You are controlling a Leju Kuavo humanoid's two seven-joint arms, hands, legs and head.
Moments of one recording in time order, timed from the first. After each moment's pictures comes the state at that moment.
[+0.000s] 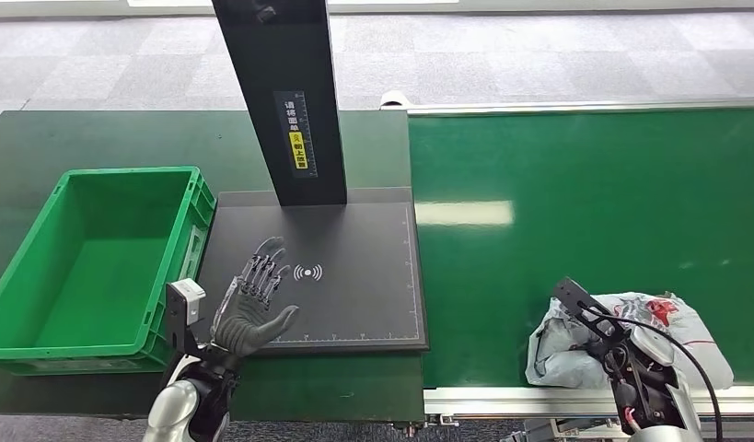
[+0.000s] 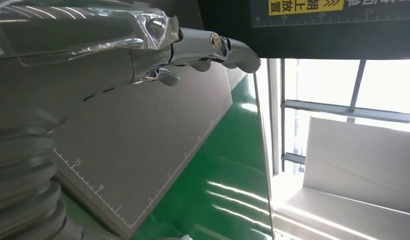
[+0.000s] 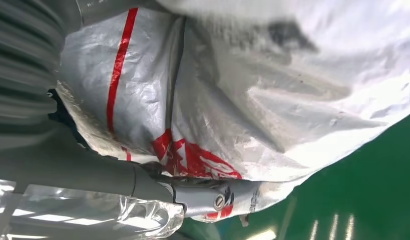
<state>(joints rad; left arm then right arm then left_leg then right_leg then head) -0.07 -0.17 -0.12 -1.32 -0.02 -0.30 -0.33 -0.42 -0.21 -0.12 -0.70 1.09 0.17 0.29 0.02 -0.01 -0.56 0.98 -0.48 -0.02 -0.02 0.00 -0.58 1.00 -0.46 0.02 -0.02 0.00</state>
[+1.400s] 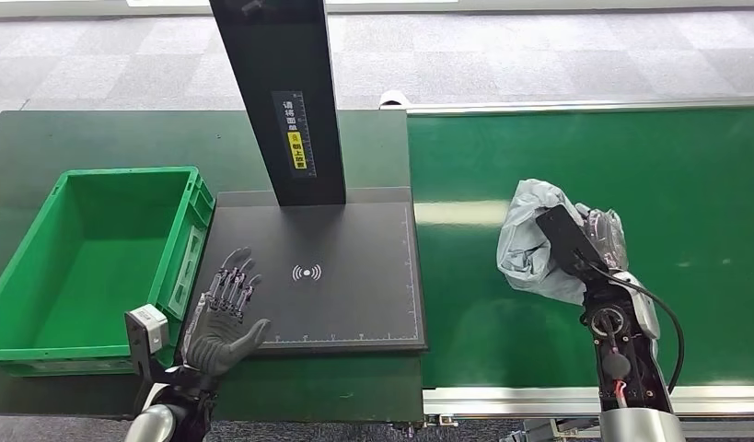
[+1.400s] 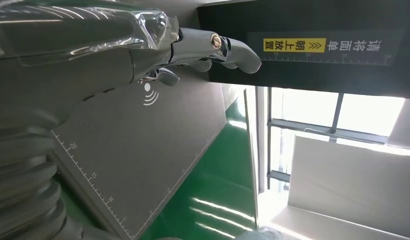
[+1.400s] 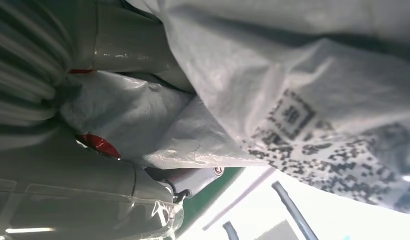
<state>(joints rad) 0.03 -0.16 -0.05 -1.42 -0.01 -0.31 -0.40 -0.44 -0.10 -0.08 -1.02 0.69 -0.07 -0.29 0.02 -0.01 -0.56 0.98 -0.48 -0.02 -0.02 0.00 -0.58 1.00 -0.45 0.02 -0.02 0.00</state>
